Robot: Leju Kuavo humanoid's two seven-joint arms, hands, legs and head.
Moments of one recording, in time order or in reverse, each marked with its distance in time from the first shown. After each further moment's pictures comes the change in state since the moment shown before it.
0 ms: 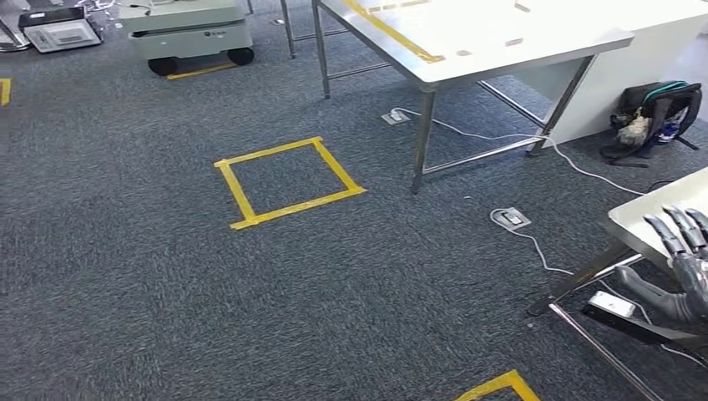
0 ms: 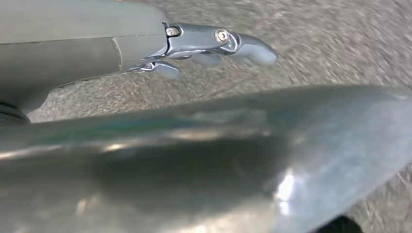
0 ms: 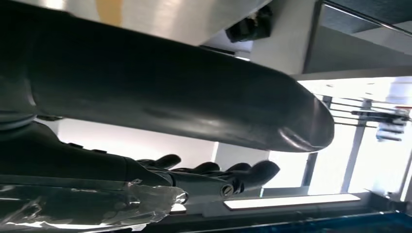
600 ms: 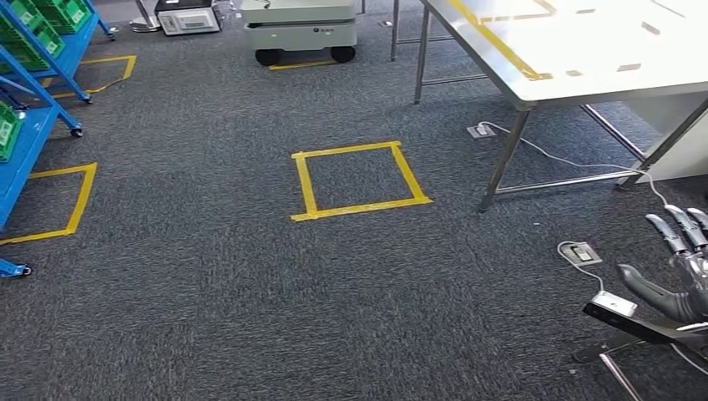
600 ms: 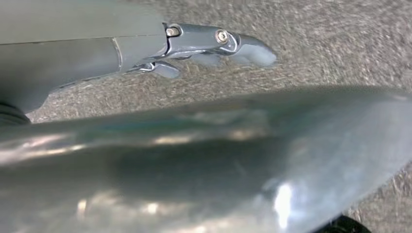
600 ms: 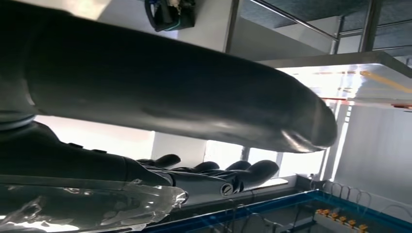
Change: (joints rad) left arm 0.005 0.000 0.008 0.000 0.000 -0.007 0.004; right arm -0.016 -0.014 0.016 0.017 -0.008 -0.002 0.004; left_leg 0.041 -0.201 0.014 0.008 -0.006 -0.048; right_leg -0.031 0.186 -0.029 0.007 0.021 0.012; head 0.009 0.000
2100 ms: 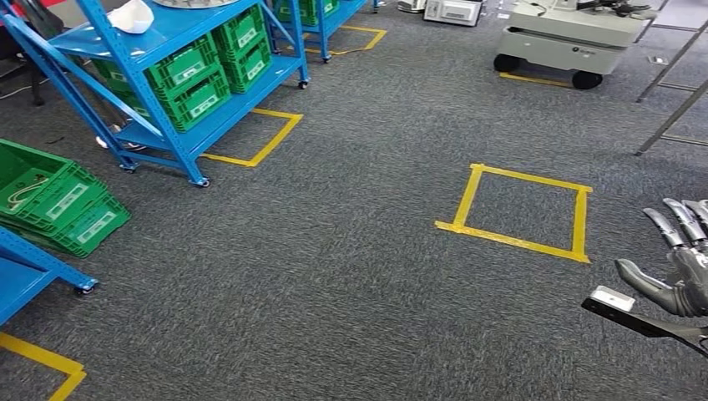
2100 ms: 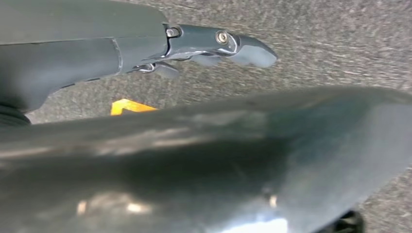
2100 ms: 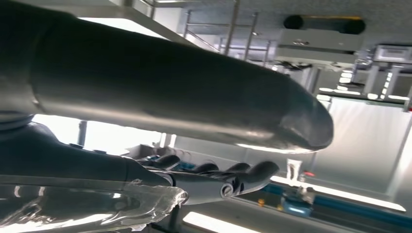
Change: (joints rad) left arm -0.009 -0.009 0.024 0.000 -0.020 -0.004 0.002; right arm -0.018 -0.028 0.017 0.014 0.003 -0.008 0.005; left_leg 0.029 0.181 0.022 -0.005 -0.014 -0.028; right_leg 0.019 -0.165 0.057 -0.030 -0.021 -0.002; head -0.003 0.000
